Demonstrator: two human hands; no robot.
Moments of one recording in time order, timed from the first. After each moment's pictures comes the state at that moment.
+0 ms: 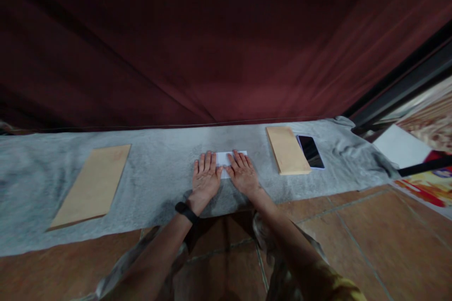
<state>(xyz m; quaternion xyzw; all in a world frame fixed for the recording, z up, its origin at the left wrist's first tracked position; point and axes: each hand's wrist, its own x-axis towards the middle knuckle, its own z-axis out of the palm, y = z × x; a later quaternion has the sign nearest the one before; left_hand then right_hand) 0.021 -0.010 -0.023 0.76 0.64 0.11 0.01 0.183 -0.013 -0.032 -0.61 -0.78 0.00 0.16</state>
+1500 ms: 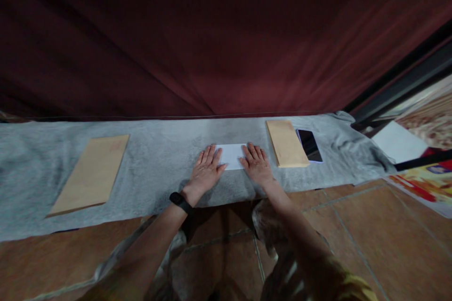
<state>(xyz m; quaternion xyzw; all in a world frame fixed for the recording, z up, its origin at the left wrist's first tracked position) 0.011 -0.012 -0.016 0.83 0.55 0.05 0.01 0.236 -0.019 -0.027 -0.66 -0.75 0.01 0.08</state>
